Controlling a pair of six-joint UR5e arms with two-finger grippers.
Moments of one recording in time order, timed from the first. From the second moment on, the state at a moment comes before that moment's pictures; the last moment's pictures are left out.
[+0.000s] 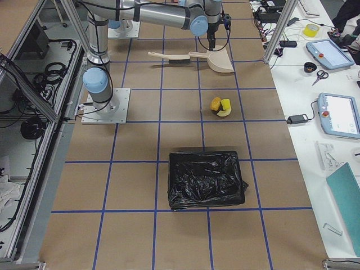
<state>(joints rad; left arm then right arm) -1.78 -1.55 -1.81 -1.46 1.54 -0.03 1.77 -1.16 1.45 -1.97 -1.46 0.11</state>
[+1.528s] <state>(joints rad) -2.13 -1.67 -2.09 -1.04 1.42 -0.39 1.94 -1.09 1.62 -2.11 -1.58 -0.03</state>
